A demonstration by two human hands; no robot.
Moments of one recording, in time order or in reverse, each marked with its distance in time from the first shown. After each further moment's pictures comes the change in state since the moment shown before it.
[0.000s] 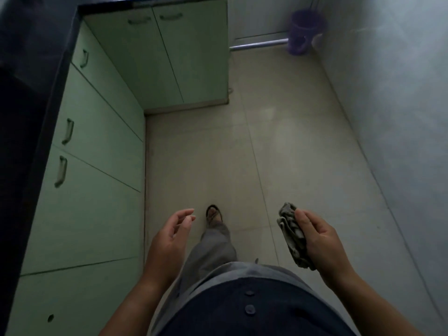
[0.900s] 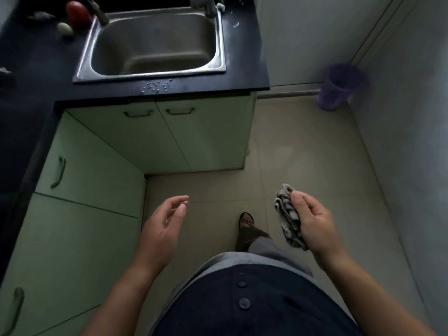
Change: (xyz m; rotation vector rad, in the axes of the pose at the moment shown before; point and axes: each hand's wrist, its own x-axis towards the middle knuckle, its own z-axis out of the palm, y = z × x) left_hand 0.551 0.238 -0.025 -0.020 0.078 0.058; right_hand 0.551 -0.276 0.155 0.022 -0.034 -0.090
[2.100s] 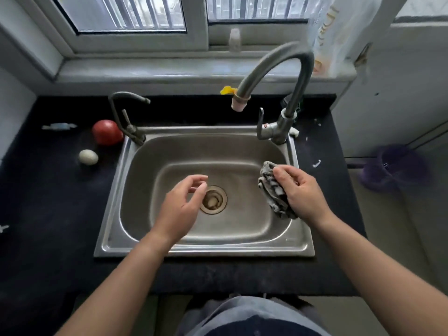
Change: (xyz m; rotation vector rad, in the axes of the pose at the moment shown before) left_hand 0.576 0.155 -0.156 0.166 -0.023 0.156; right_hand 0.486 -0.255 0.336 -0.131 -0.234 -0.203
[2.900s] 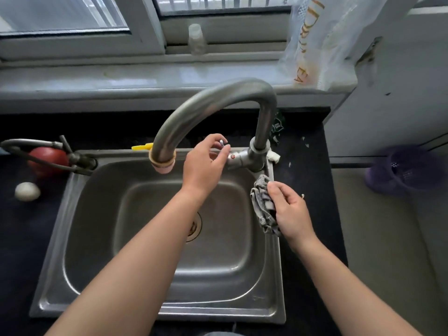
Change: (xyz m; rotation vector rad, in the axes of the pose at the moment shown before) left_hand 0.204 0.058 0.135 0.066 0.140 0.043; right_hand 0.113 0.063 -0.053 0.220 0.111 0.215
